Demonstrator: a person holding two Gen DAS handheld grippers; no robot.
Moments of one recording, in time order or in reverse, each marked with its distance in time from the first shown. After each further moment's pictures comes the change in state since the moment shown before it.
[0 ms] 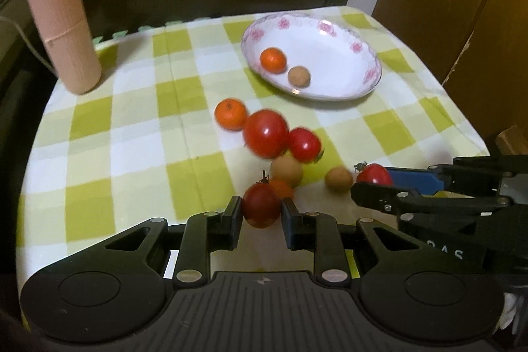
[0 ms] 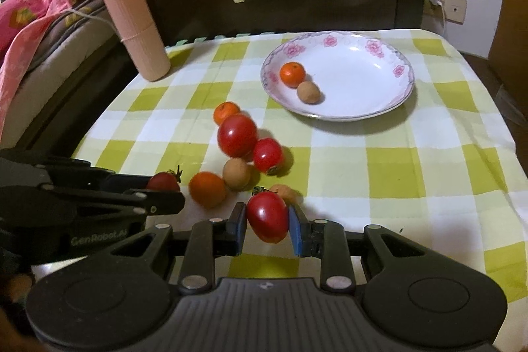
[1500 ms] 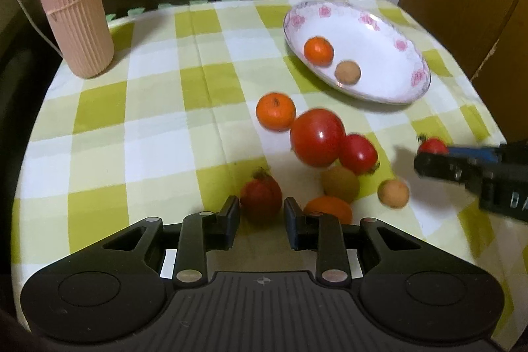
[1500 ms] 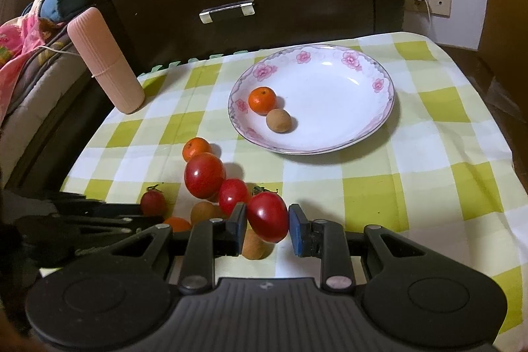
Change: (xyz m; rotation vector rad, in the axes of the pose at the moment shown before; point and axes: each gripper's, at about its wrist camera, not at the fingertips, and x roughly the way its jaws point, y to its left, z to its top) left arm 0.034 0.039 0.008 -0.060 0.040 0.017; right arm 0.015 -0.025 0.023 0.068 -0.014 0.002
